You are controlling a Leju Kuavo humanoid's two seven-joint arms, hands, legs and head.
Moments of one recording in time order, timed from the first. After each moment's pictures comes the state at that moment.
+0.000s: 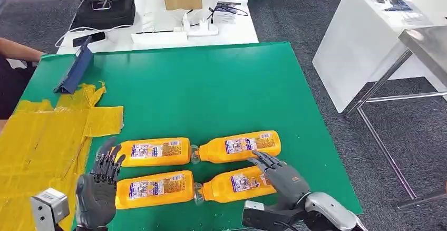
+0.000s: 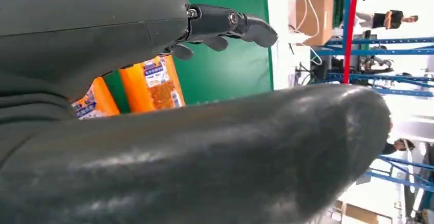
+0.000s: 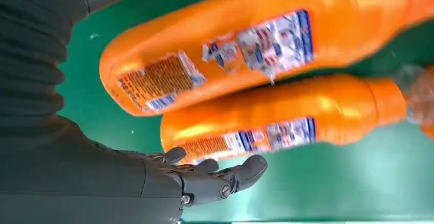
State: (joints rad) left arm 0.33 -0.03 -0.24 -1.94 0.02 0.02 -0.18; right arm 0.15 -0.50 0.45 -1.84 0.80 0.26 0.15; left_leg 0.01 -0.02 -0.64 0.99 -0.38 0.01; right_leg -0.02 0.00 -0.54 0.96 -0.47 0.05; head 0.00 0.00
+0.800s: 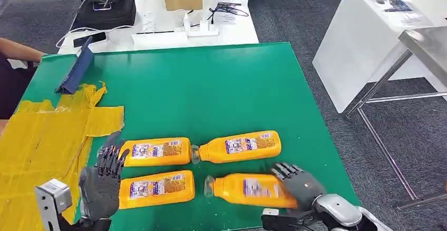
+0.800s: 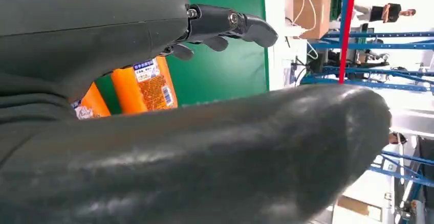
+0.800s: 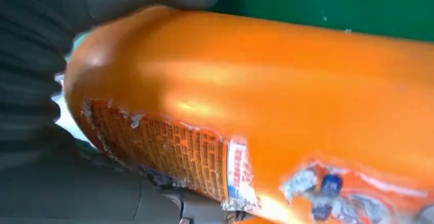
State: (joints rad) left arm 0.27 -0.01 -0.26 -1.90 0.08 0.03 -0.19; right arm 0.10 -0.70 0.59 -1.58 0.90 0.29 0.18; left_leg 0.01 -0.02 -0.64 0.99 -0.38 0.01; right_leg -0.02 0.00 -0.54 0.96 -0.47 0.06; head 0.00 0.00
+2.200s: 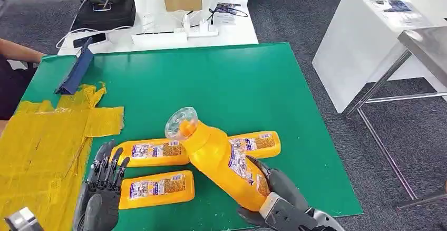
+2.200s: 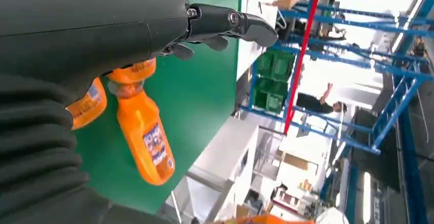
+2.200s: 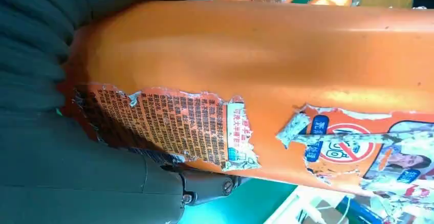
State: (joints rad) left arm 0.38 -0.02 -0.25 -1.95 0.24 -0.13 -0.33; right arm 0.28 -0.40 0.46 -2.01 0.30 0.00 0.09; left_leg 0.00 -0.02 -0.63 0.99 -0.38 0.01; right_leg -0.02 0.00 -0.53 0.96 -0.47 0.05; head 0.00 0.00
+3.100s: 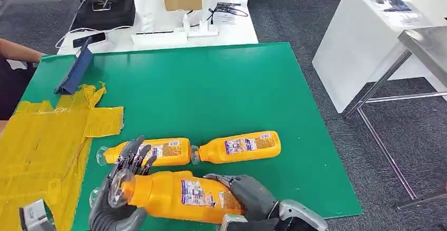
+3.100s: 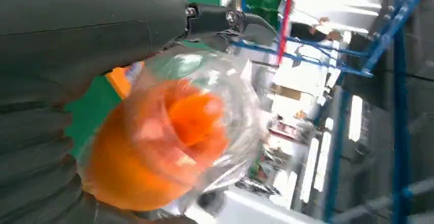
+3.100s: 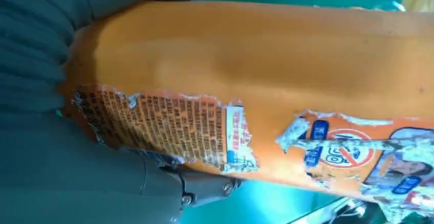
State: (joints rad) left arm 0.29 0.04 -0.37 -1.96 0.35 -0.24 -0.29; right arm 0.07 -0.38 0.64 -1.85 0.46 0.24 0.05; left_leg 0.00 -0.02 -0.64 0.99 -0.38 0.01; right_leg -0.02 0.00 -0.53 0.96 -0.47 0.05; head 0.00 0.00
